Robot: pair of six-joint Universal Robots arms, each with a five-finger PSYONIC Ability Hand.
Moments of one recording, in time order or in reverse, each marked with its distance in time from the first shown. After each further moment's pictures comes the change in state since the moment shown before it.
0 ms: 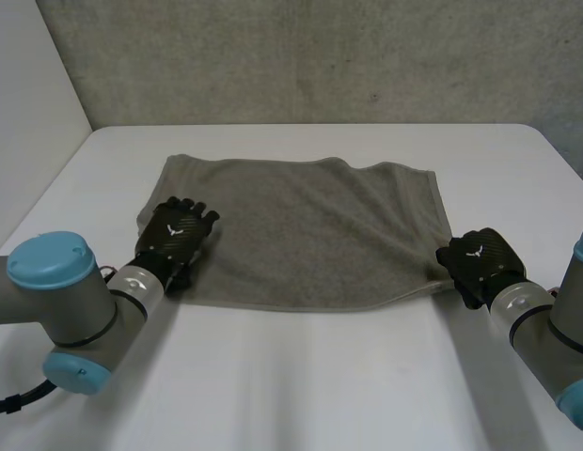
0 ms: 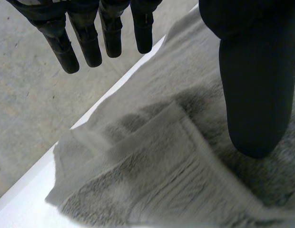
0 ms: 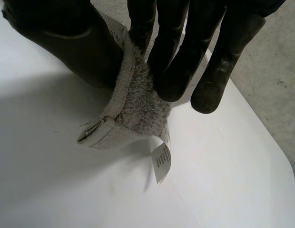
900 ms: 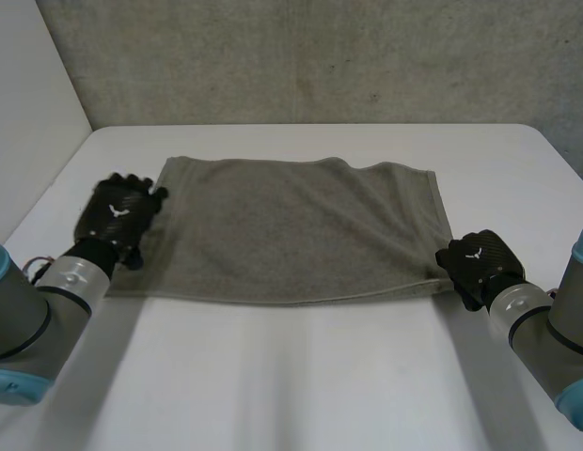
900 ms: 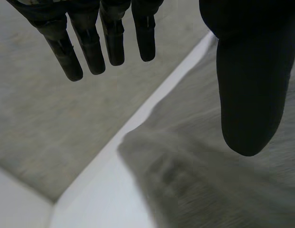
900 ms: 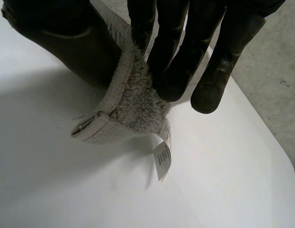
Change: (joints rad) left arm 0.150 0.275 -0.219 0.049 0.091 0.015; right arm 0.000 0.007 0.000 0.000 0.001 -0.011; left_hand 0.088 0.090 0.091 0.089 0.096; right_hand 0.000 0.000 0.004 0.000 0.000
